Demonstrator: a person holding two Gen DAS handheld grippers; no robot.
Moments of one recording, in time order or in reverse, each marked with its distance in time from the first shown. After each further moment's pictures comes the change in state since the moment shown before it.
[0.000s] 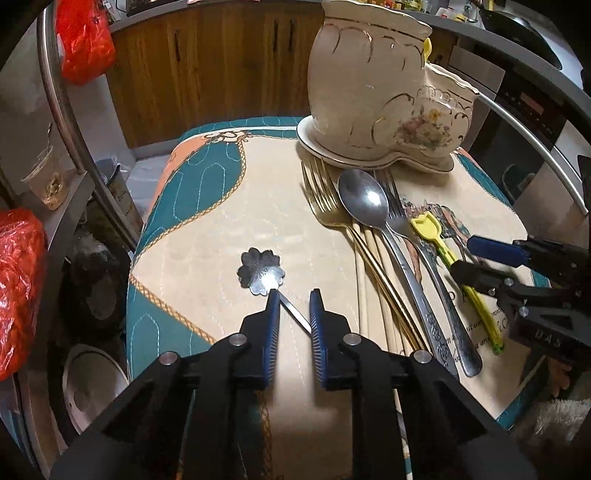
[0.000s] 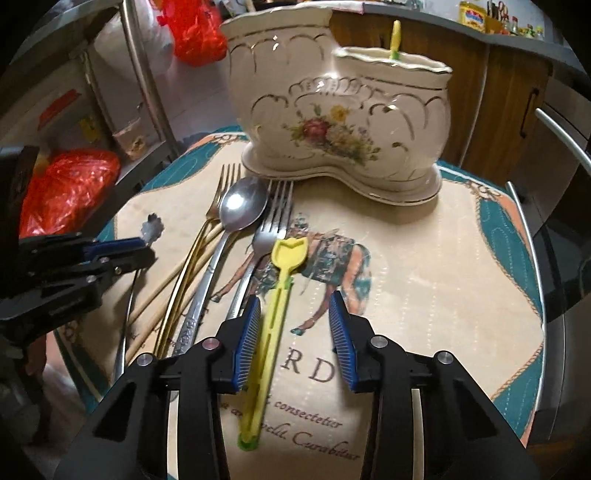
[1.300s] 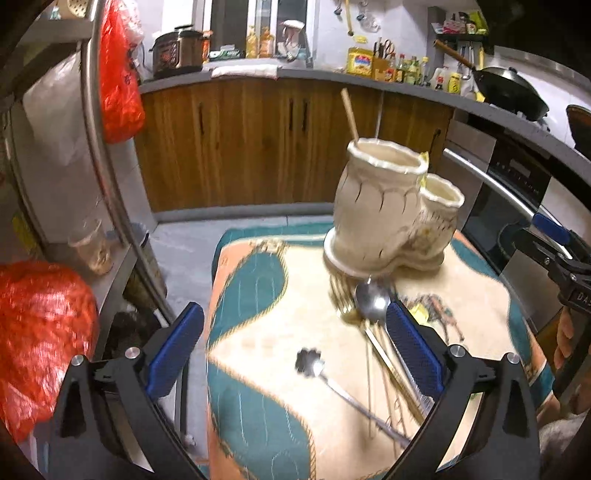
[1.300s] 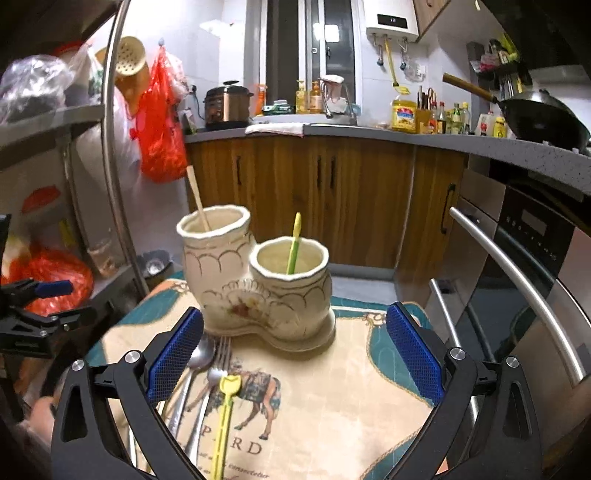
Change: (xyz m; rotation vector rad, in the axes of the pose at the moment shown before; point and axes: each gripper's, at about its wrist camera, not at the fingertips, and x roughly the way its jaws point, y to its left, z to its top) left arm -0.080 0.027 0.026 -0.016 -0.266 0.048; right arm -0.106 -0.028 0.023 0.046 -0.462 -0.202
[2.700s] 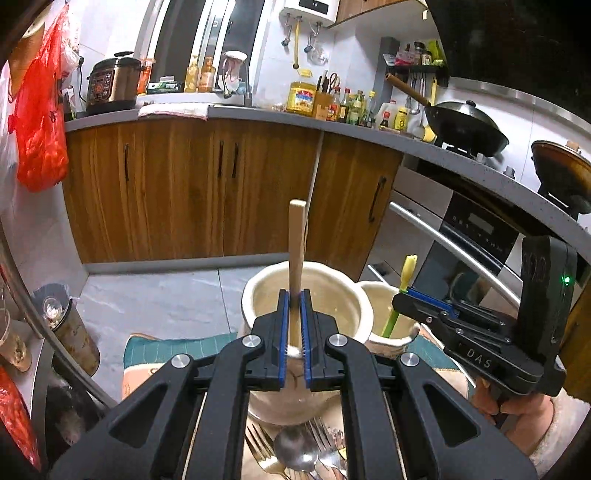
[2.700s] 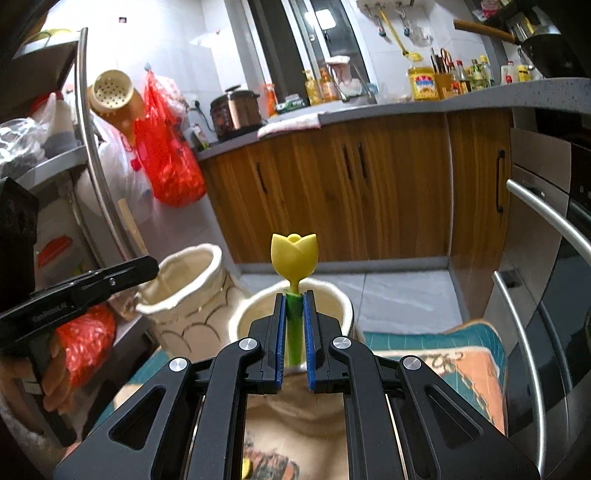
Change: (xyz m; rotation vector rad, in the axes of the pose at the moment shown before) left arm 0.065 -0.054 0.112 0.044 -0.157 -0.262; right arm 0.100 -0.039 0.044 0.172 0.001 0.205
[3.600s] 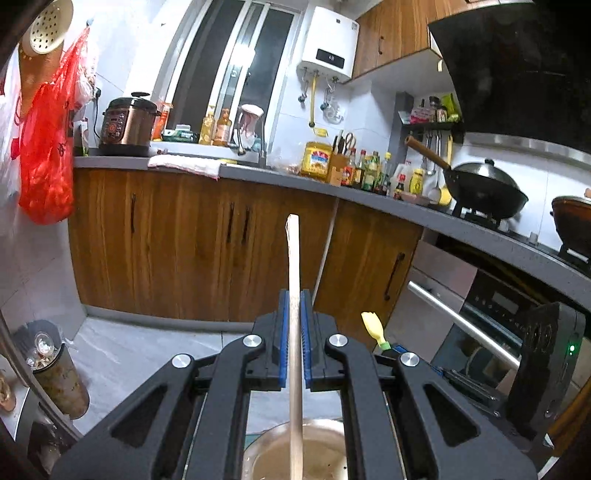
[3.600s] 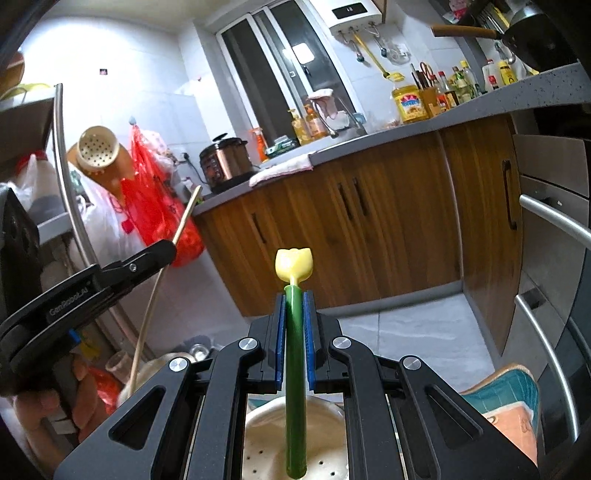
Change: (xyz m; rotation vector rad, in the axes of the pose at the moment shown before) left arm 0.044 0.000 0.063 -0.047 -0.246 0.045; right arm 0.044 -0.017 0.039 0.122 -0.184 0.031
